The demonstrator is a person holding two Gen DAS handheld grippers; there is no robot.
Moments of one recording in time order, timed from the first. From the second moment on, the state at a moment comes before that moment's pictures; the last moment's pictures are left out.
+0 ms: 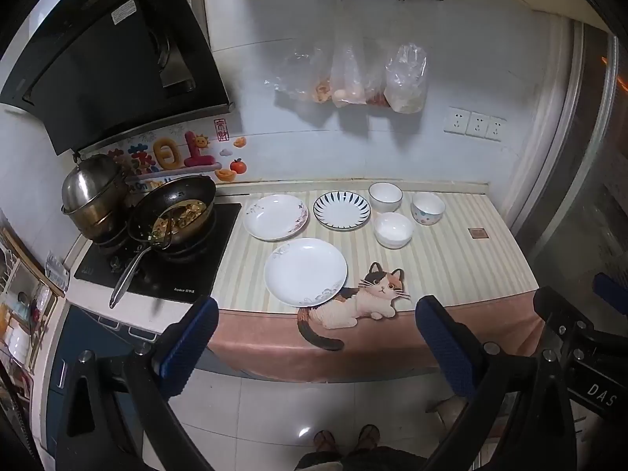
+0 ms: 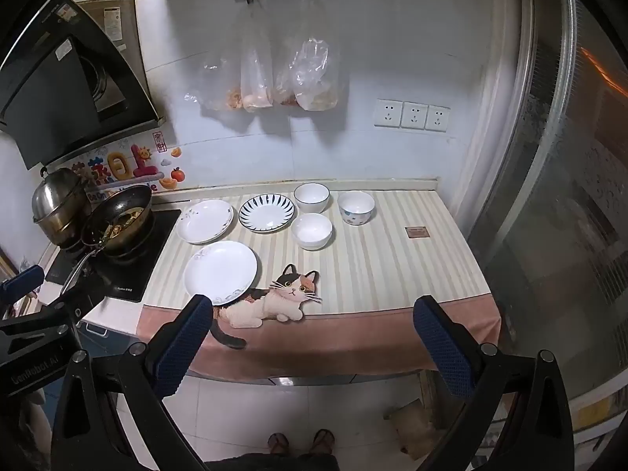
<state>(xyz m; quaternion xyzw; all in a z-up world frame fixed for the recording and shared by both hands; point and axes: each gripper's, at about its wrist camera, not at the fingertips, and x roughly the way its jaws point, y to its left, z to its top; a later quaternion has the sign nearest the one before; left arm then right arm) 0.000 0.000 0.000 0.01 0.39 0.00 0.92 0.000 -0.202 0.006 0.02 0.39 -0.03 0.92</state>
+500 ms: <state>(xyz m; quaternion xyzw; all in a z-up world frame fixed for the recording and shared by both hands) 0.000 0.001 0.000 0.02 0.39 0.00 0.92 -0.005 -0.208 0.007 0.02 0.38 -0.03 0.92</state>
